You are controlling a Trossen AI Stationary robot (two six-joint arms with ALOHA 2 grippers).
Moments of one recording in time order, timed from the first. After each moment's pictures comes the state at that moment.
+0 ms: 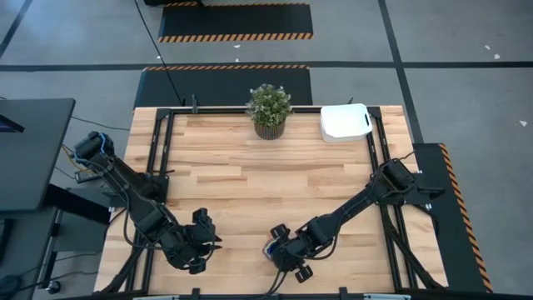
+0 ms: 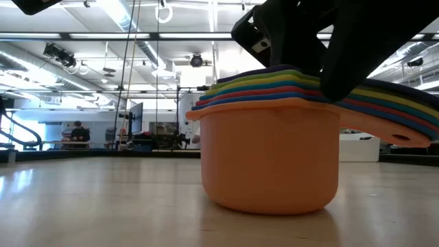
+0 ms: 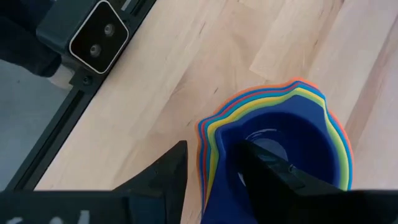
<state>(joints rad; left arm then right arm) -0.82 1.38 1.02 -0.52 -0.47 -0.82 0.55 2.04 1.47 -0.49 -0.01 0.05</state>
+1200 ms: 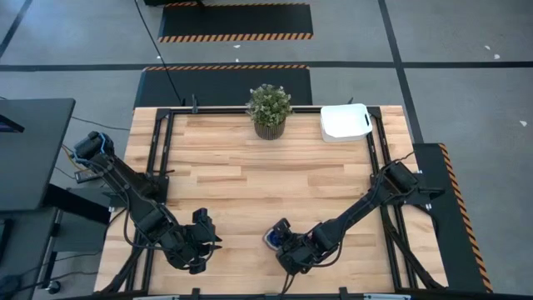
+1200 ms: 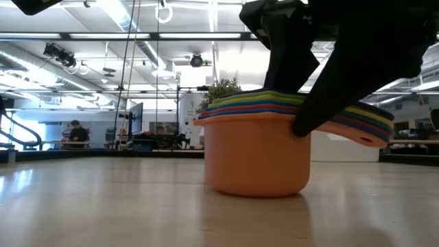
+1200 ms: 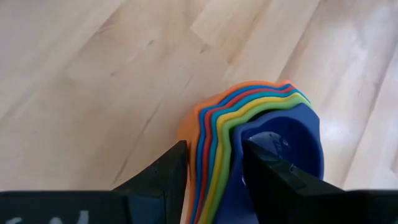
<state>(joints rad) -0.82 1.38 1.02 -0.52 -0.47 -0.82 0.58 2.04 1.42 -0.53 0.35 -0.13</state>
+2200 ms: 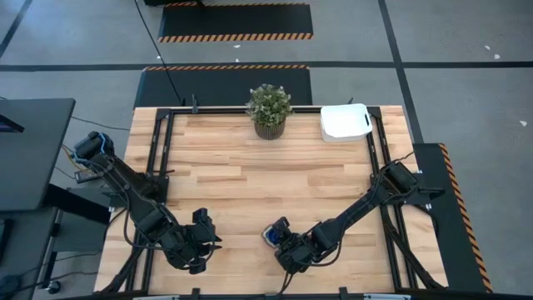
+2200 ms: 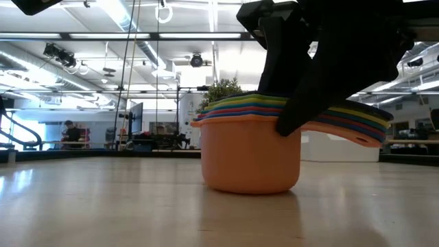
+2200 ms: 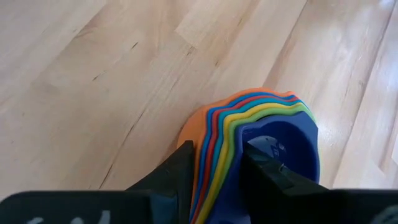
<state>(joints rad) -0.82 1.38 1.02 -0.52 -0.47 -0.82 0.58 2.04 1.42 -0.50 0.37 -0.13</state>
